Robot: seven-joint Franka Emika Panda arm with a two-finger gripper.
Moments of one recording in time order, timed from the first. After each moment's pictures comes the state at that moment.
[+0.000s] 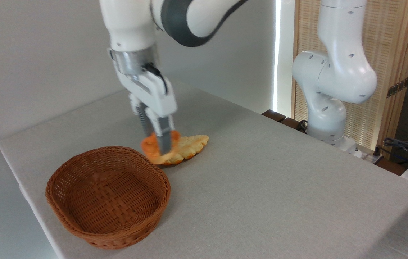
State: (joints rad) arm -0.10 -0.09 -0.09 -1.97 -0.06 1.87 0.70
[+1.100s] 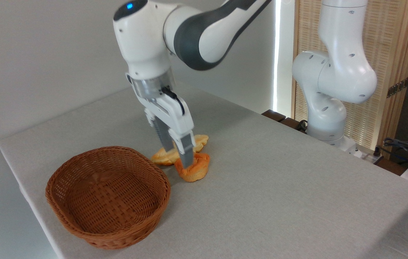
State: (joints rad) arm -0.10 -0.09 -0.09 -2.08 -0.08 1.91 0.70
